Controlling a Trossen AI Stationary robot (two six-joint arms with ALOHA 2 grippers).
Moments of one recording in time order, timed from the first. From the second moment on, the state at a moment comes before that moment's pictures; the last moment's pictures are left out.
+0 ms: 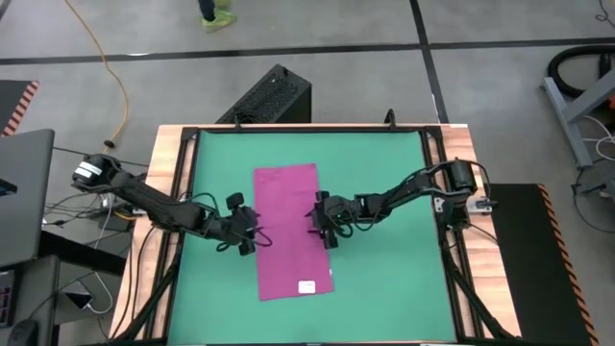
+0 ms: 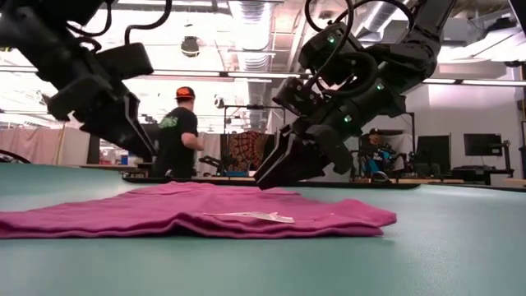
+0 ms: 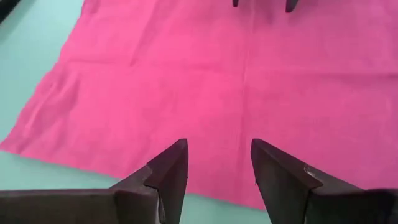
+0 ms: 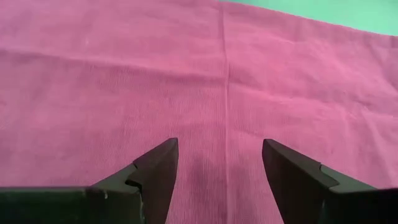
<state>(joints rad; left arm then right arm) -0.33 1.23 0.47 -0.08 -0.54 -0.35 0.03 1.87 0.85 0.44 0.03 -0.23</state>
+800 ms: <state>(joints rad) -0.33 1.40 0.44 0.05 -0.50 -0.32 -0.02 1.87 0.85 0.34 0.02 -0.21</state>
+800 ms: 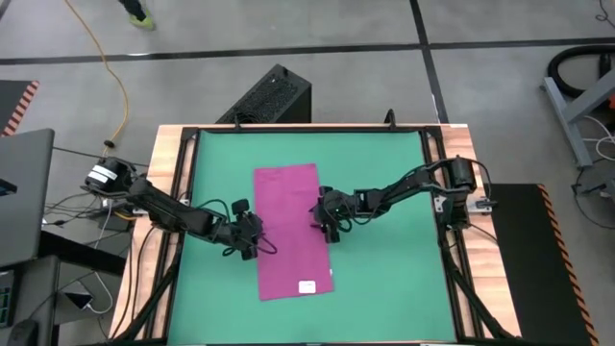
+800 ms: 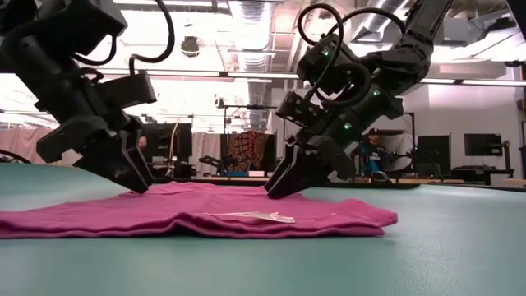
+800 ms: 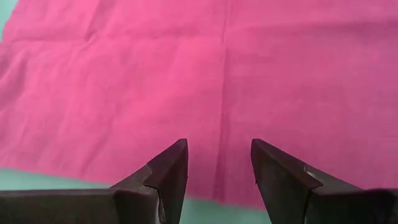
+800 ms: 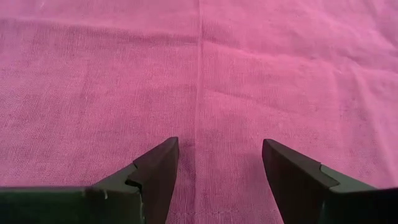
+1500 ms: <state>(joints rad) -0.32 1.49 0.44 0.02 -0.49 -0.37 -0.02 1.85 0.83 0.34 0.02 -0.22</state>
